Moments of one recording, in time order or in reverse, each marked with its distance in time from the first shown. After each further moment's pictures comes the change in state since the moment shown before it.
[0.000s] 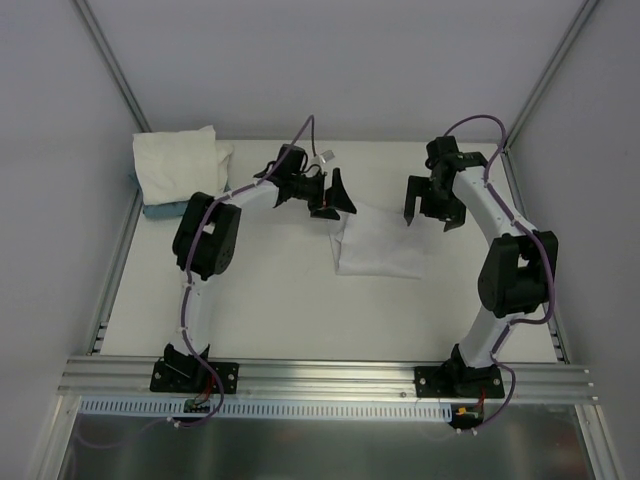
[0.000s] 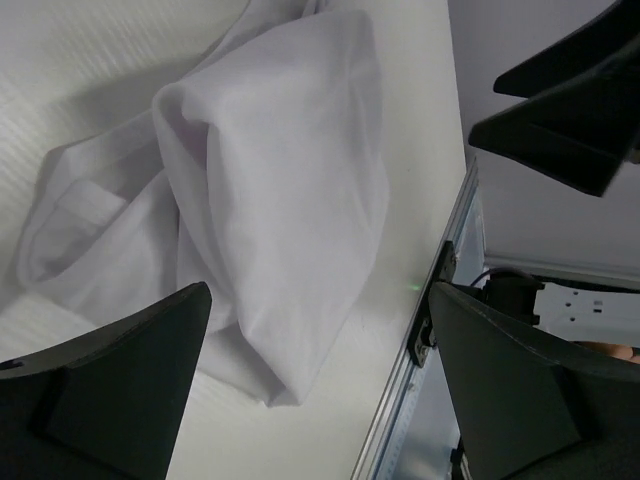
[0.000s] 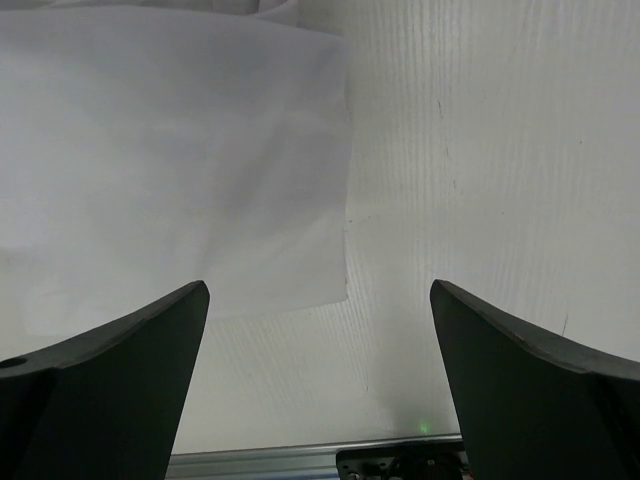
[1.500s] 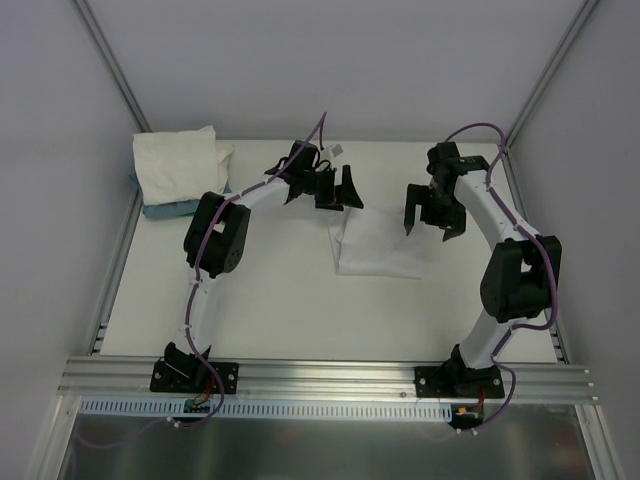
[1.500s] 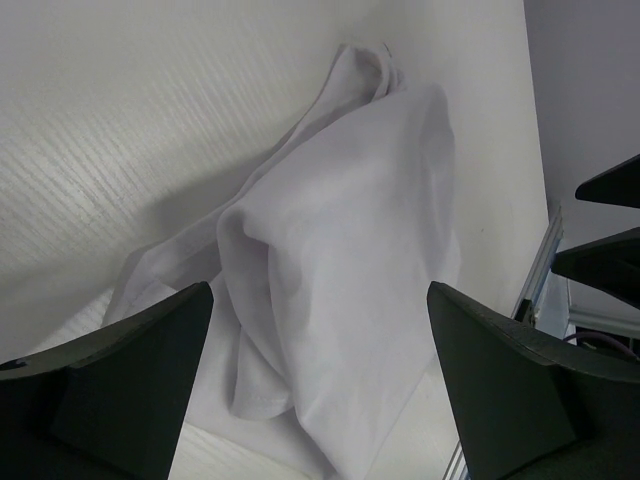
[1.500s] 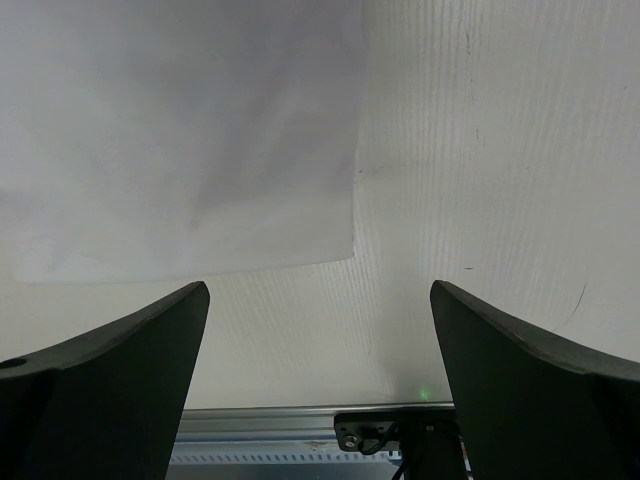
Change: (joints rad) left arm -0.069 0.132 0.150 -0.027 -0.205 0.072; right arm 0.000 -0.038 -0.053 -0.064 -0.070 -0.012
